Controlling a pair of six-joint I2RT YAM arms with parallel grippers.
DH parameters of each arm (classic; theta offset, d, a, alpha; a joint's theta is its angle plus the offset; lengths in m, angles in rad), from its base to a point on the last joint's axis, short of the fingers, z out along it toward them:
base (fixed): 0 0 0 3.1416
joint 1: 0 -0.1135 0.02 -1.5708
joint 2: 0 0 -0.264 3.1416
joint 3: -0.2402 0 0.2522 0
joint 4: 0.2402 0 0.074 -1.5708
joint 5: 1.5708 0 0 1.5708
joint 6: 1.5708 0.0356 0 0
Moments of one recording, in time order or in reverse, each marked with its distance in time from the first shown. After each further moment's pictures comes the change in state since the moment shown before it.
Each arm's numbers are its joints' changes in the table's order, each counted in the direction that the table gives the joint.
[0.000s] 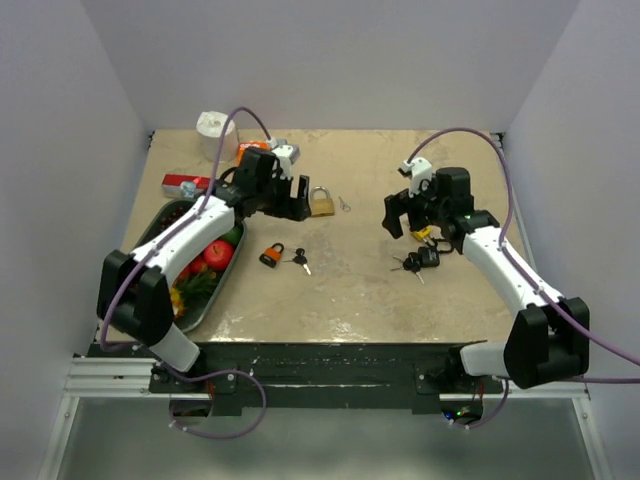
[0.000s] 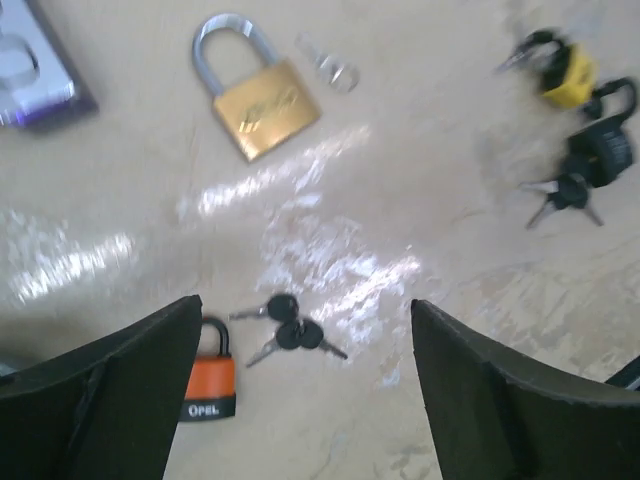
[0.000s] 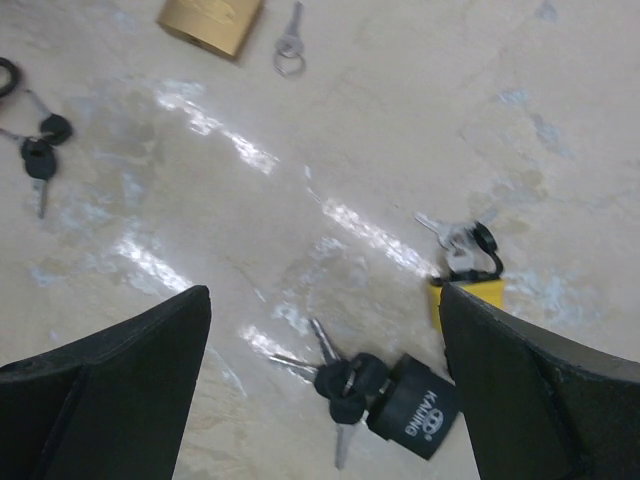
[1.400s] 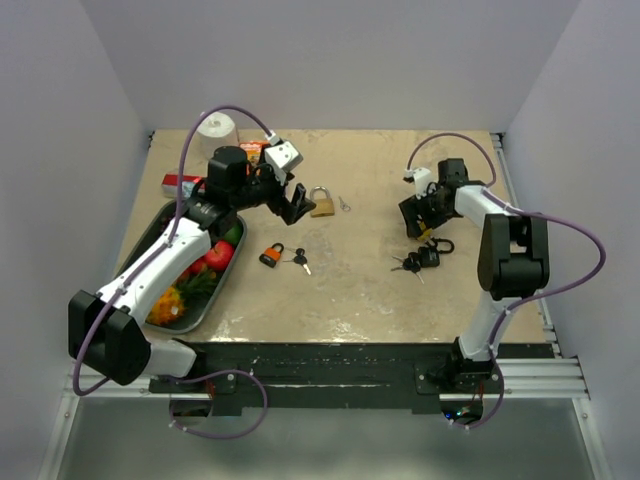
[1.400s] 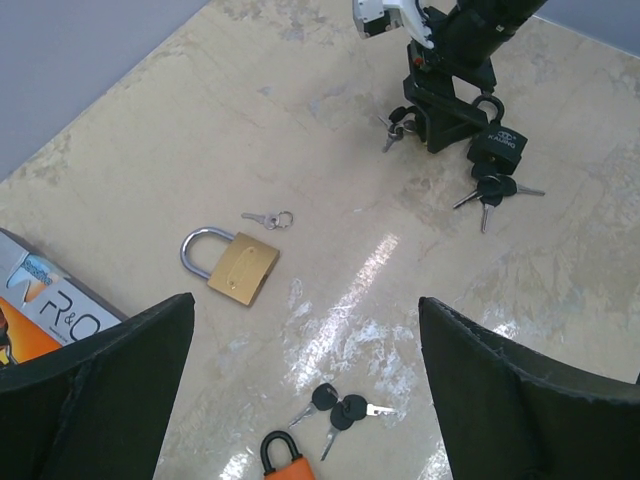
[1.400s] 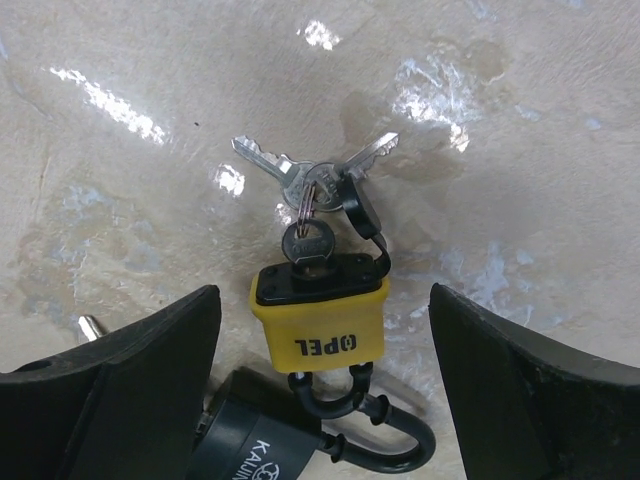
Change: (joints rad) left arm -0.021 0.261 0.137 -0.338 0.339 0.431; right arm 0.199 -0.558 -0.285 0.209 0.048 -0.298
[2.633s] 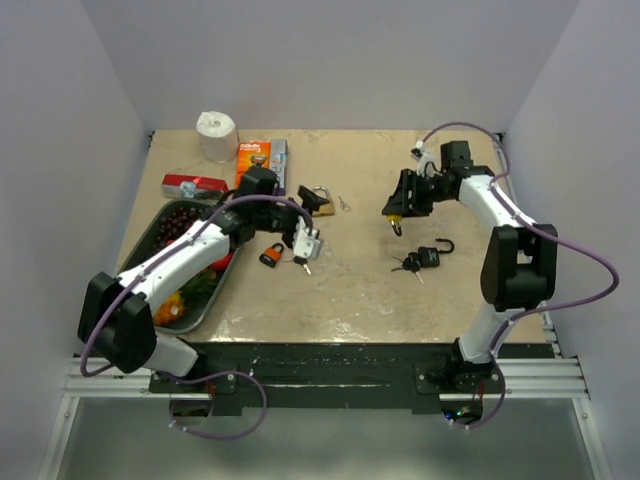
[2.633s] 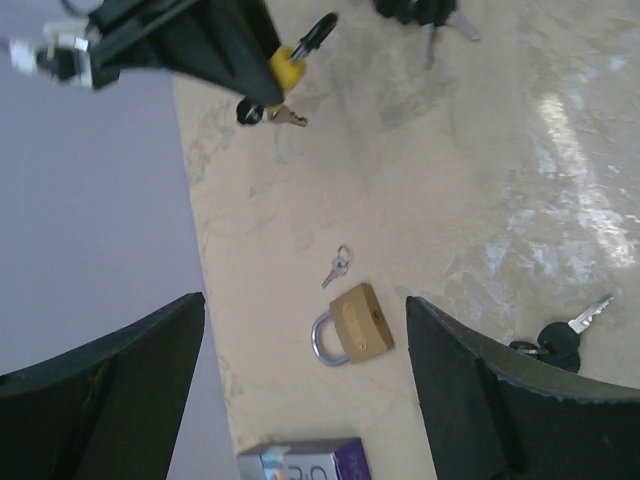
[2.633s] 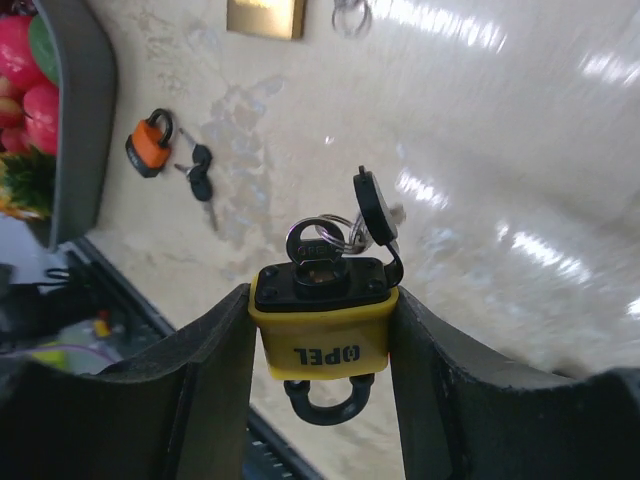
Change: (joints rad) left arm 0.084 -0.056 0.069 0.107 0.214 1.167; right arm -0.018 0.090 -0.142 0.138 -0.425 0.559
